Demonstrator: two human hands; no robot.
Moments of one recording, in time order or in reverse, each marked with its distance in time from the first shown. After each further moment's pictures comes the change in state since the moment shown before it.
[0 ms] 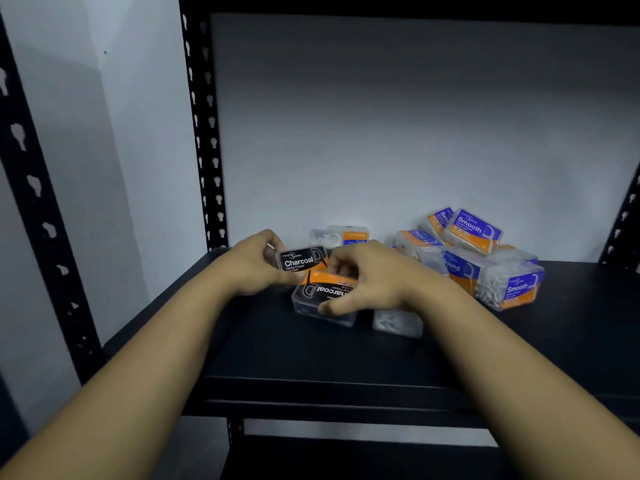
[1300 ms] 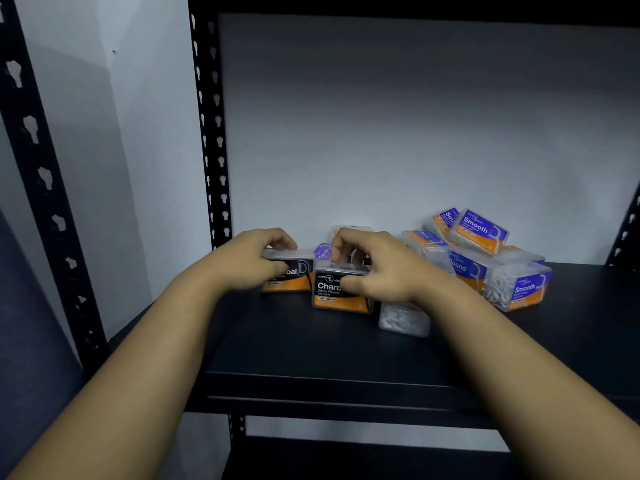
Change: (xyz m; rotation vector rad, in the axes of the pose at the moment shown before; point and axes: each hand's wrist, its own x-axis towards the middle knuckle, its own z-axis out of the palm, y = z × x) left_hand -0.007 0.000 -0.017 0.194 -0.023 0.173; right_hand 0.007 0.014 0.001 0.139 0.119 -0.160
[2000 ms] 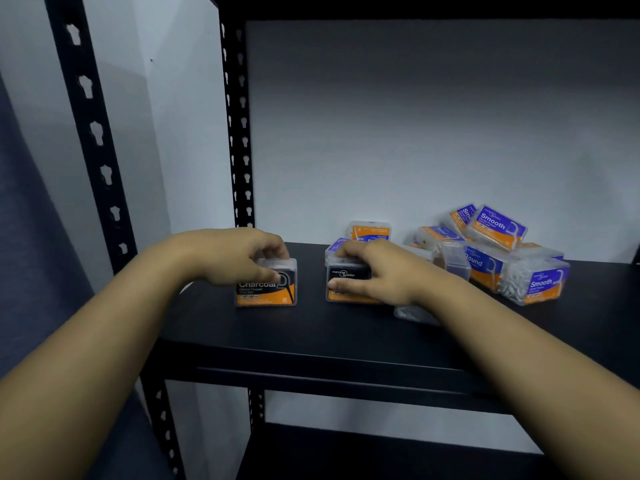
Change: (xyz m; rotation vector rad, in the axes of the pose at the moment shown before) left_hand -0.056 0.019 -0.057 0.363 -0.310 -0.004; right_hand -0.003 -0.013 0.016 -0.222 -0.107 -0.076
